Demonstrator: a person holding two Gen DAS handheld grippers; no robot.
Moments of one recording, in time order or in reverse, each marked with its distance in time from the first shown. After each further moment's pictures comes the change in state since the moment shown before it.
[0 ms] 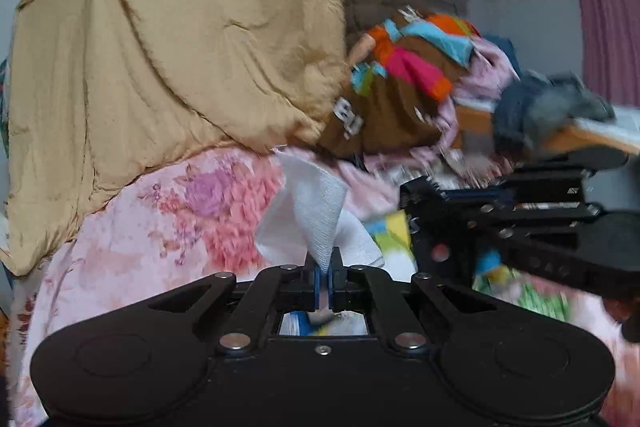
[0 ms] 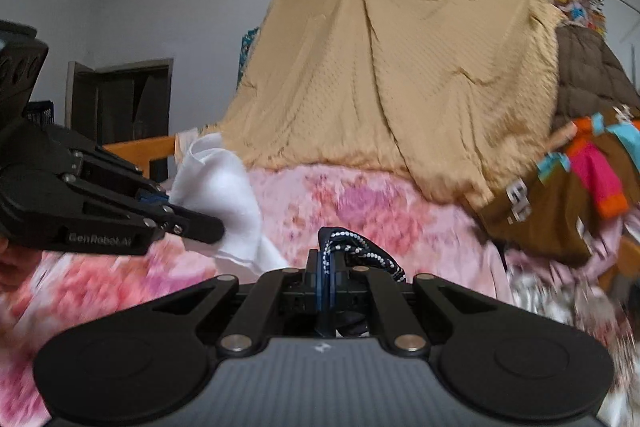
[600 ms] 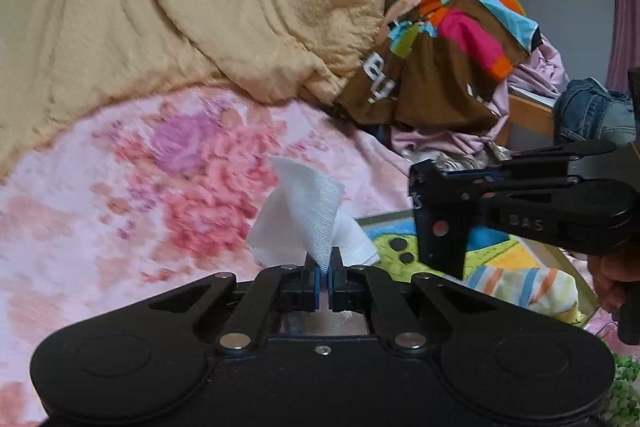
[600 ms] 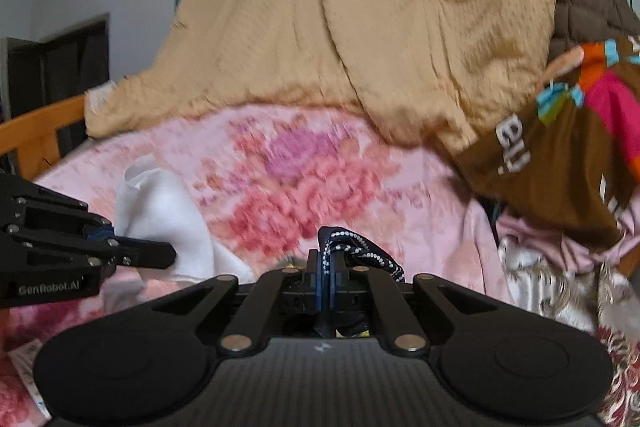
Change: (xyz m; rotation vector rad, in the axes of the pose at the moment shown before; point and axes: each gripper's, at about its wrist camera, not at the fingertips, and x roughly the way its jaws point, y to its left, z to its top) left arm 0.177 0.040 -0.028 -0.152 0.094 -0.074; right arm 0.173 -0.095 -0.022 0.073 0.215 -0.087
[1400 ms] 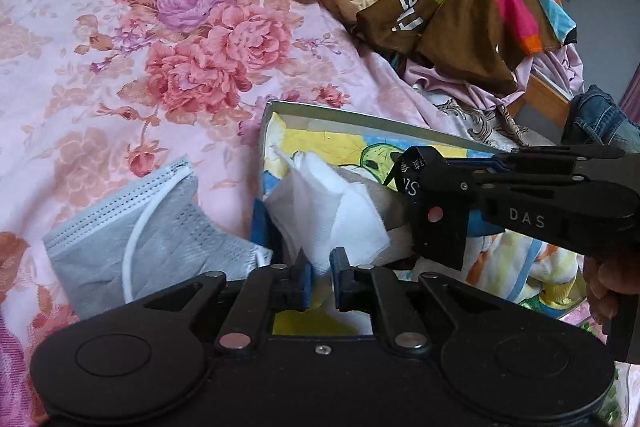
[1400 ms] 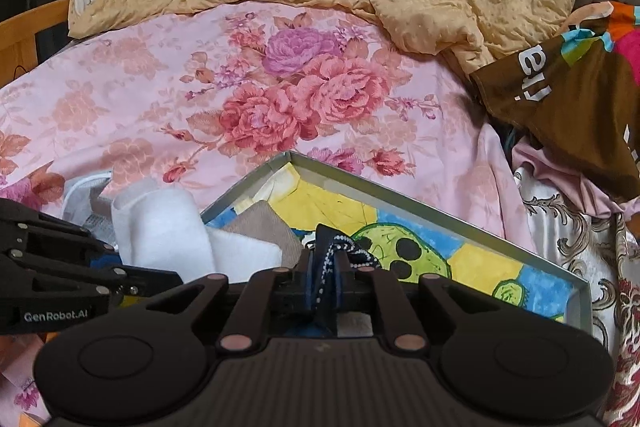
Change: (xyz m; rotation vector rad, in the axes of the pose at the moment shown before) left arm 0.044 0.028 -0.080 -0.265 0.159 -0.099; right arm 0.041 0.029 -0.042 -0.082 0.230 -0.061
